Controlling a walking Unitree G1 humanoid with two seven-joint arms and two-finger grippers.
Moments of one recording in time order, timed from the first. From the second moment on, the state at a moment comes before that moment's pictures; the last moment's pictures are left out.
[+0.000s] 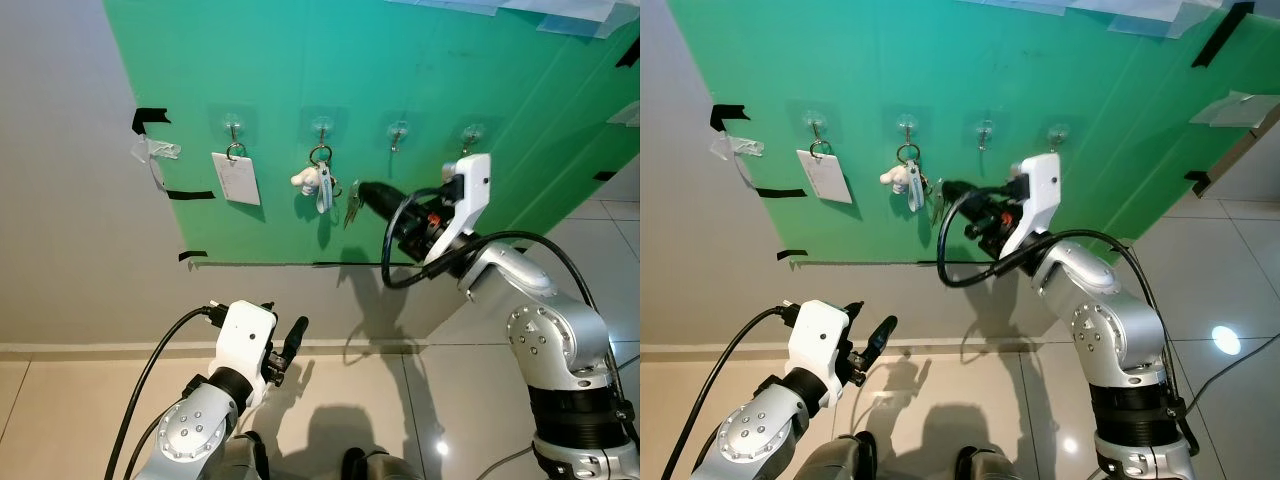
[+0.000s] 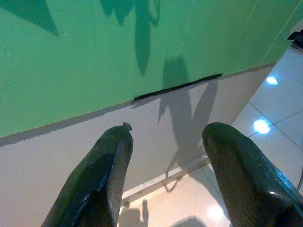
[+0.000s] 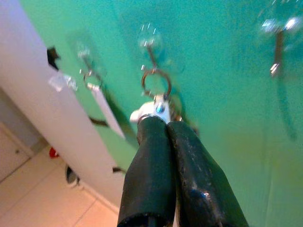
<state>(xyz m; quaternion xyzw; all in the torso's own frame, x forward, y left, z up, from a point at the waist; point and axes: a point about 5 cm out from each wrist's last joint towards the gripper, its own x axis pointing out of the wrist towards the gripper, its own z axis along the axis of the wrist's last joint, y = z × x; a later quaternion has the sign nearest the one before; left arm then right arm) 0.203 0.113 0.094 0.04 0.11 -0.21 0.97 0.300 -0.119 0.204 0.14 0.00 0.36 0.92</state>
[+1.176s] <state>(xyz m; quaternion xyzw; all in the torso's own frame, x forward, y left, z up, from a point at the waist) 0.203 0.112 0.094 0.04 0.11 -0.22 0.97 0.329 -0.152 0.189 0.38 0.04 0.26 0.89</state>
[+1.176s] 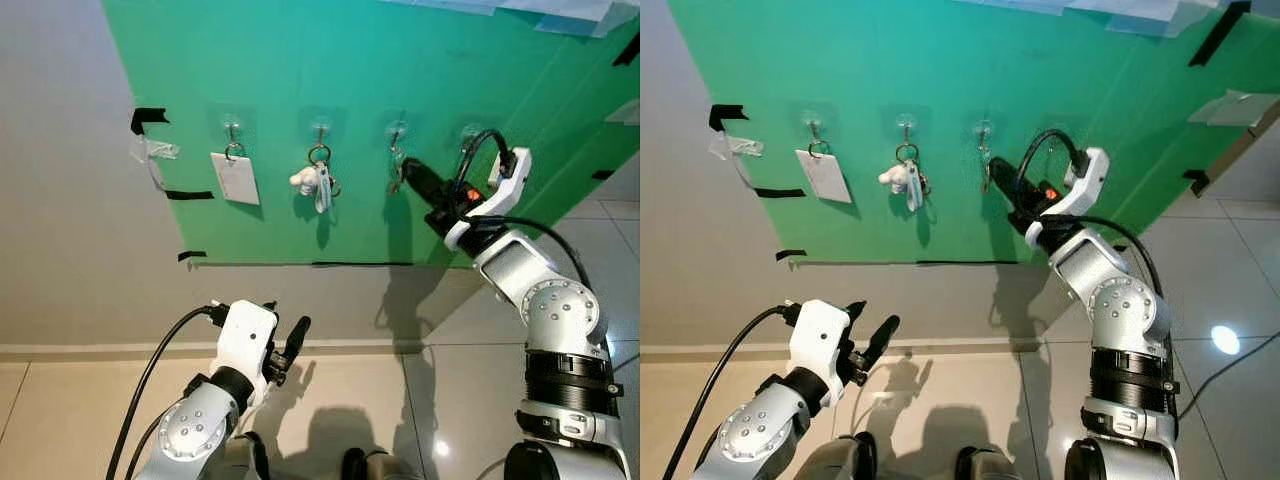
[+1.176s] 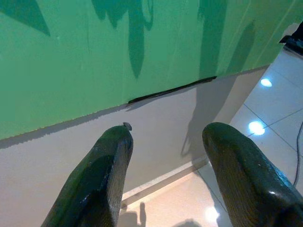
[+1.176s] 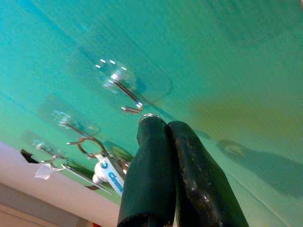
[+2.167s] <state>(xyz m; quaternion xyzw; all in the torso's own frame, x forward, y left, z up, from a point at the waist) 0.202 0.095 0.122 0.09 -0.04 -0.31 0.95 0.322 -0.132 0.210 0.17 -0.04 0.31 0.93</state>
